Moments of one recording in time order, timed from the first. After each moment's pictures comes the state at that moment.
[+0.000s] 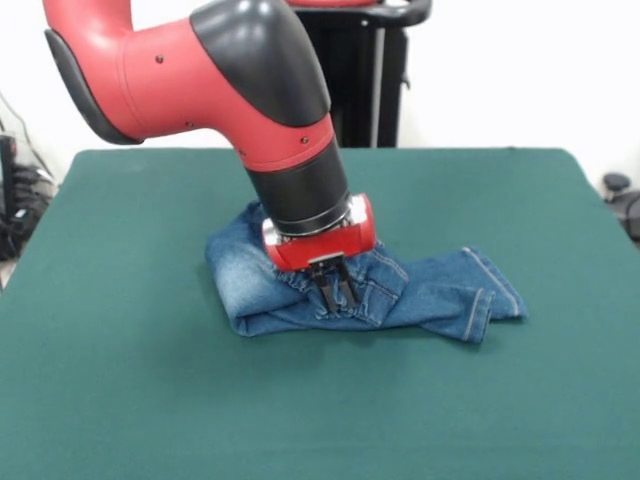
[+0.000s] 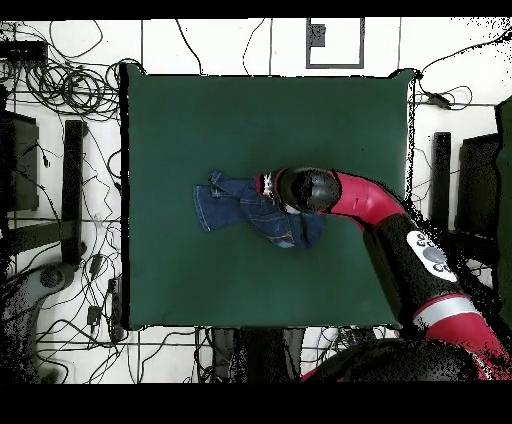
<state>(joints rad) -0.63 -0.40 0.49 1.55 -0.30 0.59 1.57</state>
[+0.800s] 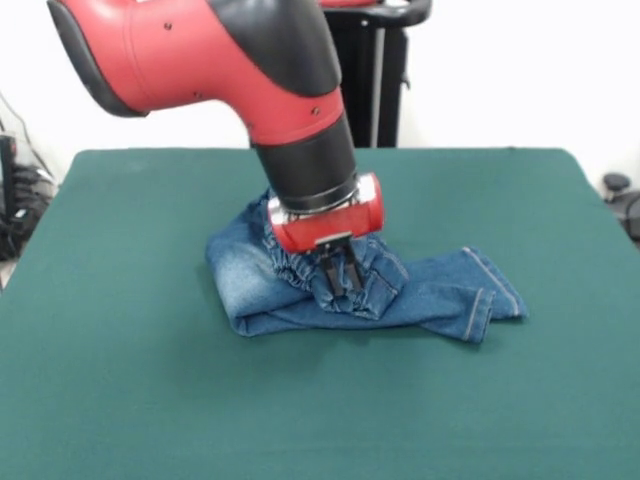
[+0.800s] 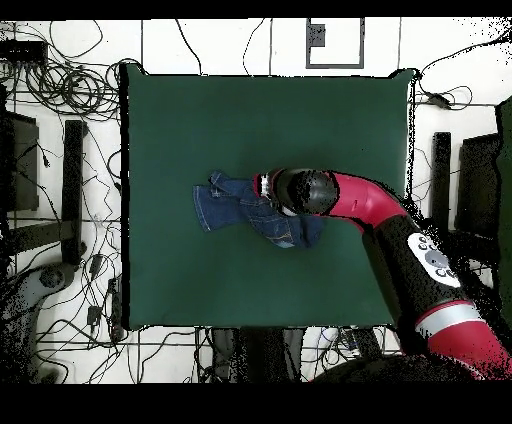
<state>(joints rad) -0.61 -0.47 0.49 1.60 -0.29 0.58 1.57</state>
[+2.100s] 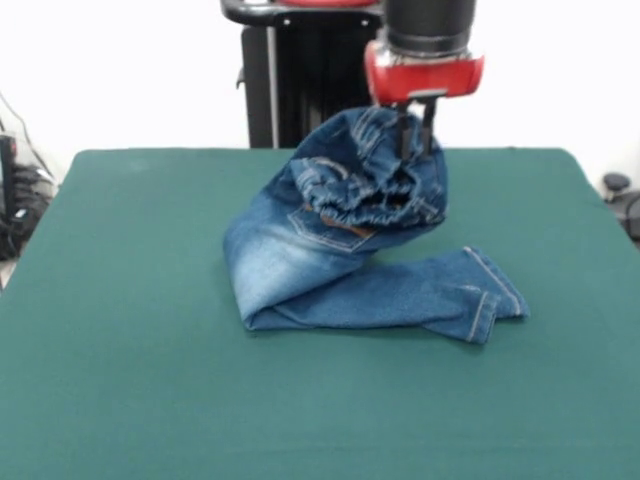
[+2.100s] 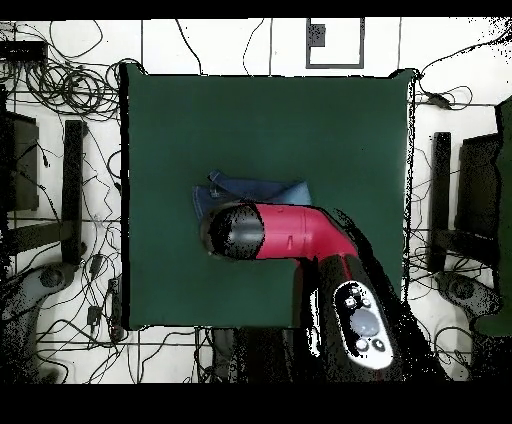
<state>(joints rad) -0.23 -0.81 0.17 1.81 -0.15 0.64 1.68</state>
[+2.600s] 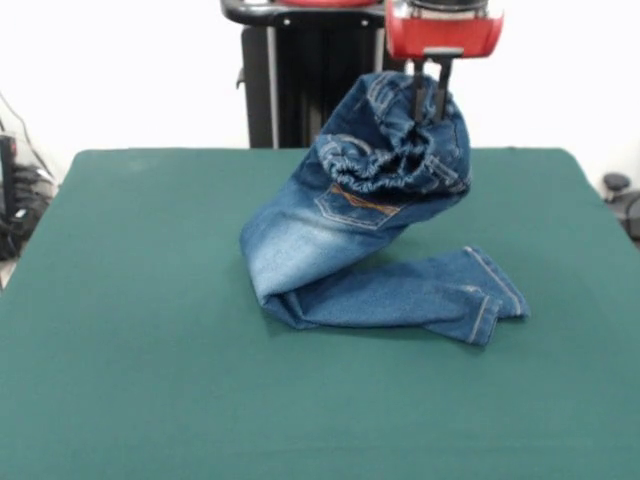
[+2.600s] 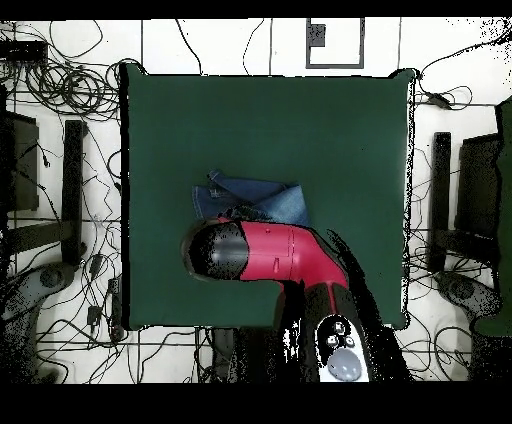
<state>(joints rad) -0.15 -0.89 0.07 1.87 -0.07 0.64 1.75</state>
